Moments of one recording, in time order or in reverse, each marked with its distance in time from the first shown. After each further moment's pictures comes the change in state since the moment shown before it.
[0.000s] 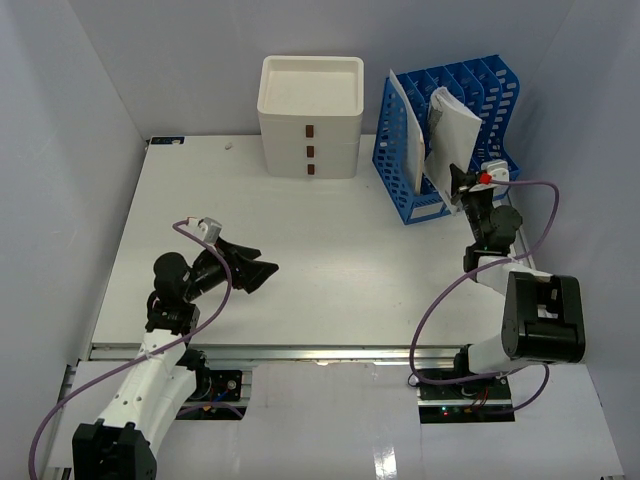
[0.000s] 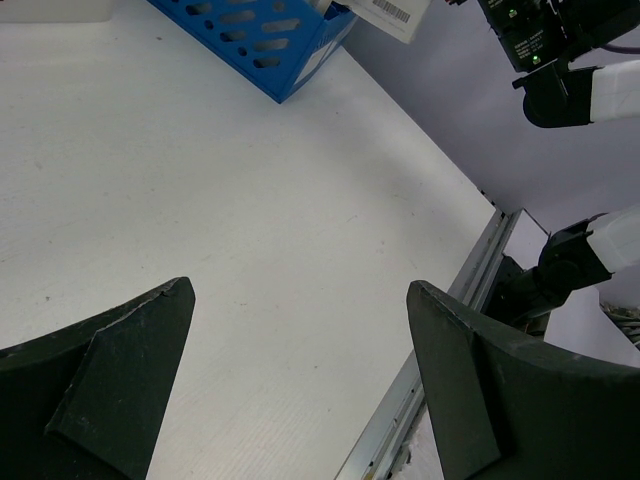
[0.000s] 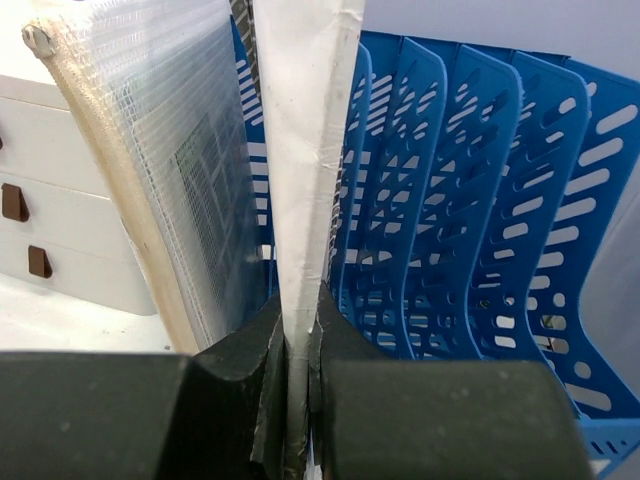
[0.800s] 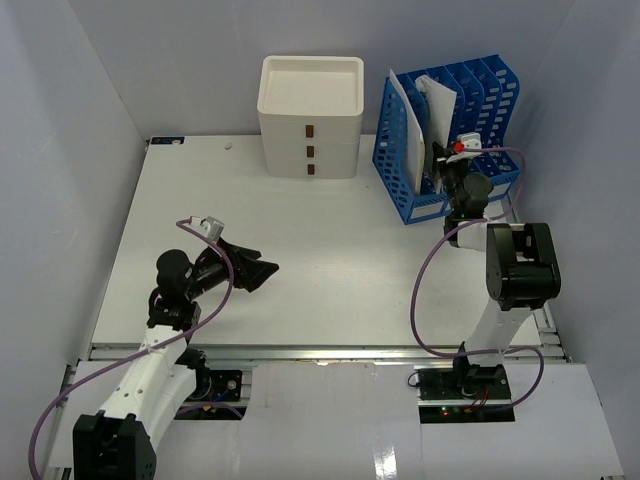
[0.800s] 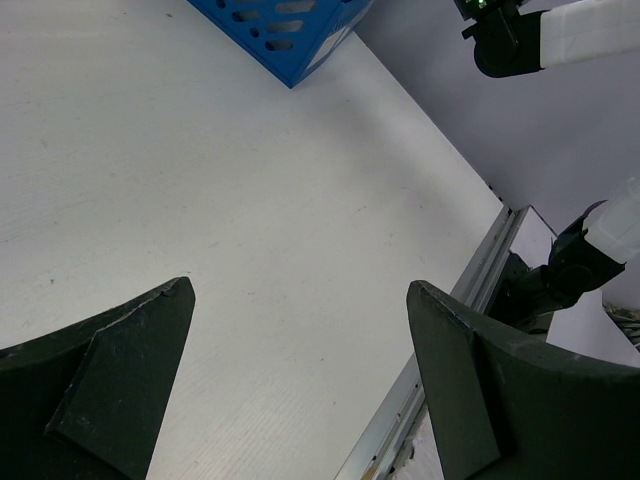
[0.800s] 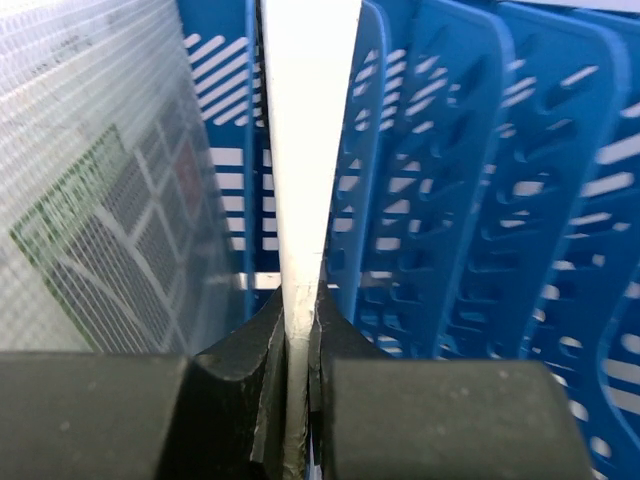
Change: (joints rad) left arm 0.000 0.044 0.000 -0.010 -0.007 0.012; right arm 0.102 0.365 0.326 -0.007 0.160 -0.039
